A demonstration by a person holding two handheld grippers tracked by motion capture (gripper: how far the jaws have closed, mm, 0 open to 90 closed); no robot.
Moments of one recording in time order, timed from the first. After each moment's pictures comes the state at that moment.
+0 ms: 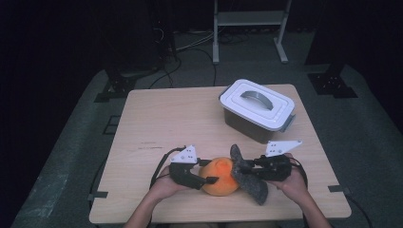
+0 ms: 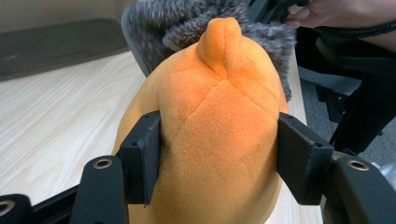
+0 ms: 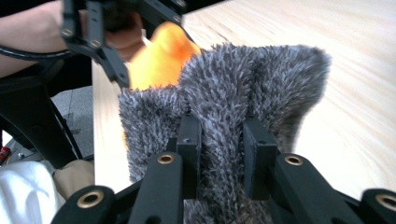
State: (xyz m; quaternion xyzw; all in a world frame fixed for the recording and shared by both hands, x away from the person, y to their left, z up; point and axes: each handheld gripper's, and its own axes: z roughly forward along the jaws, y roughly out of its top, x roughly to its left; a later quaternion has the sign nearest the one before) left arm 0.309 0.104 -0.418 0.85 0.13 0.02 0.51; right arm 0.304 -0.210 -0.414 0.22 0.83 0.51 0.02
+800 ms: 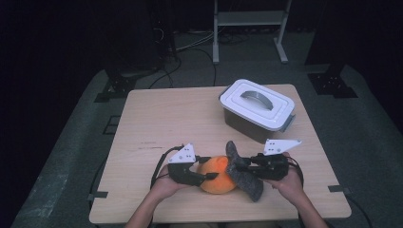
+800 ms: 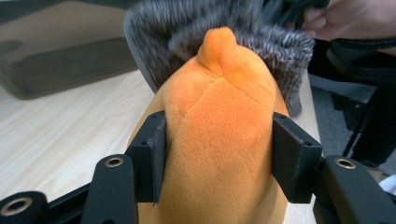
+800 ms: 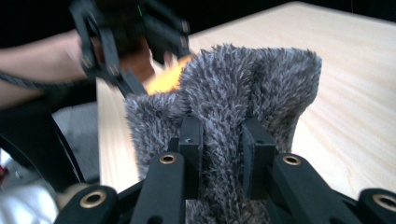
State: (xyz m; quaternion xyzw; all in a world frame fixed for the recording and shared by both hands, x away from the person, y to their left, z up) left arm 0.307 0.106 -0.410 0.84 0.13 0.06 0.52; right arm 0.301 -0.198 -0.404 0.22 0.81 0.54 0.03
